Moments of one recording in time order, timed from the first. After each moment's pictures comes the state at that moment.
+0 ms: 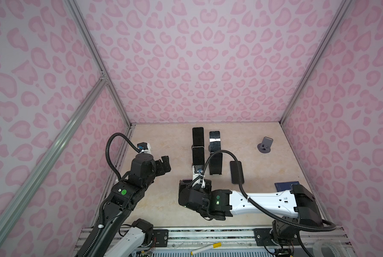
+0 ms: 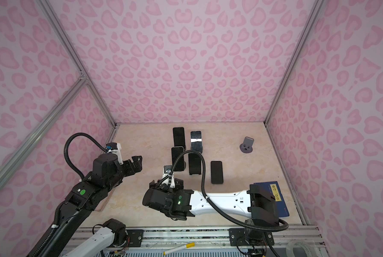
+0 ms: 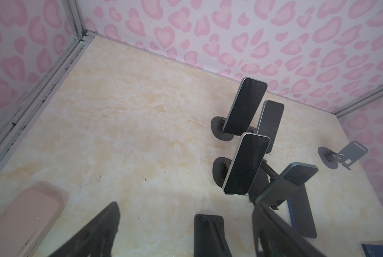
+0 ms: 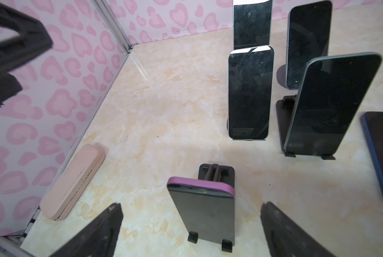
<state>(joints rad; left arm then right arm) -0.40 0.78 0.94 -0.71 -0.23 -0.51 1.42 1.69 1.32 -0.51 0.83 1.04</state>
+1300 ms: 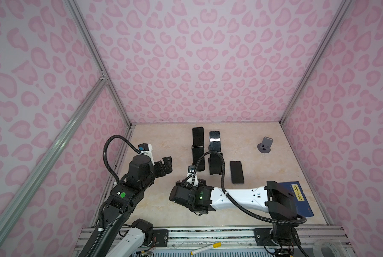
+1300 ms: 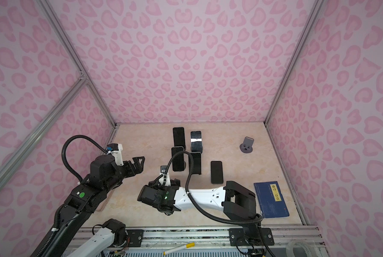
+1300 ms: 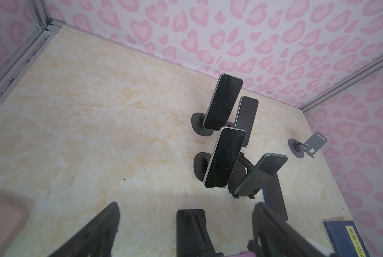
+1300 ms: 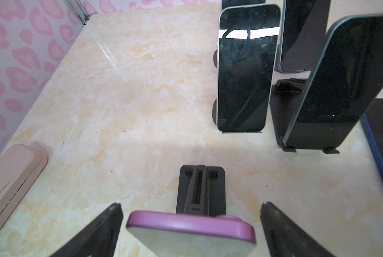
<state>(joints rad) -0.37 0.75 0.90 -0.66 -0.10 -0.52 1.36 1.90 1.43 -0.57 0.82 1.09</state>
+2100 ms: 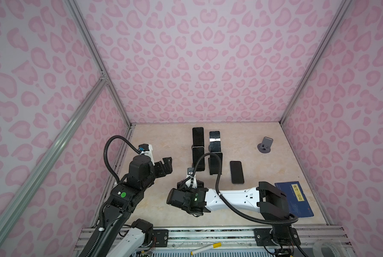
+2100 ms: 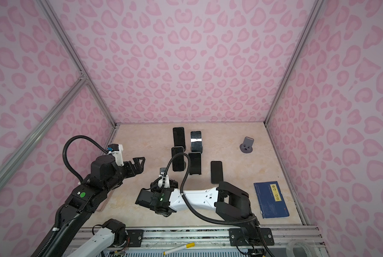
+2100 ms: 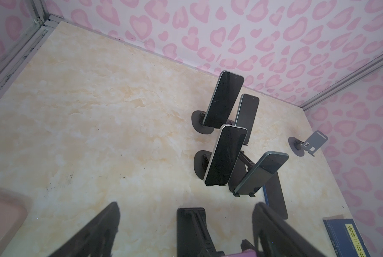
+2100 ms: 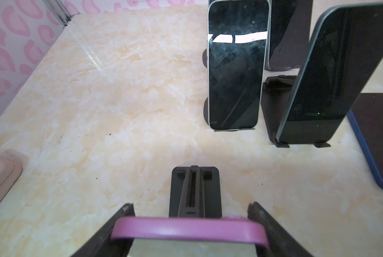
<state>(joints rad) -0.37 0.75 0.89 -0.66 -0.09 -0.52 1.37 1.96 1.47 -0.63 0.89 1.16</state>
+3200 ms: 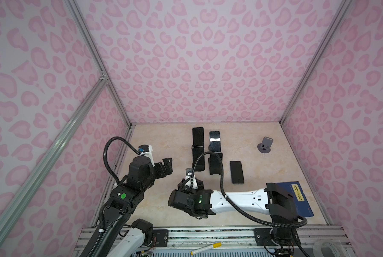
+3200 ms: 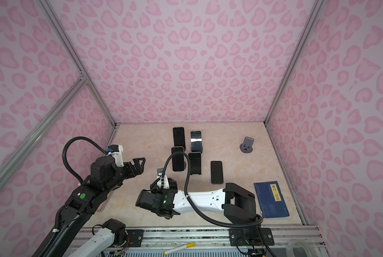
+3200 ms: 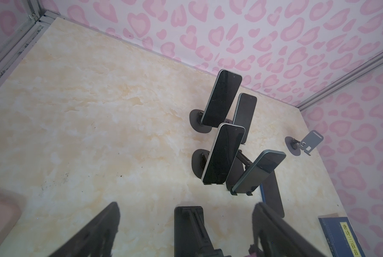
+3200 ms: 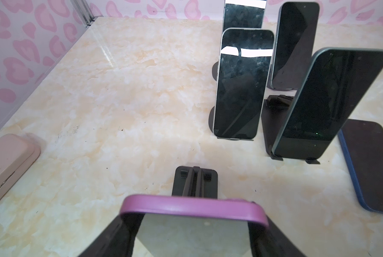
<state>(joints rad) -0.37 0.74 0.87 -0.64 -0.08 -0.53 1.40 1.87 1.42 -0.58 0.90 1.00</state>
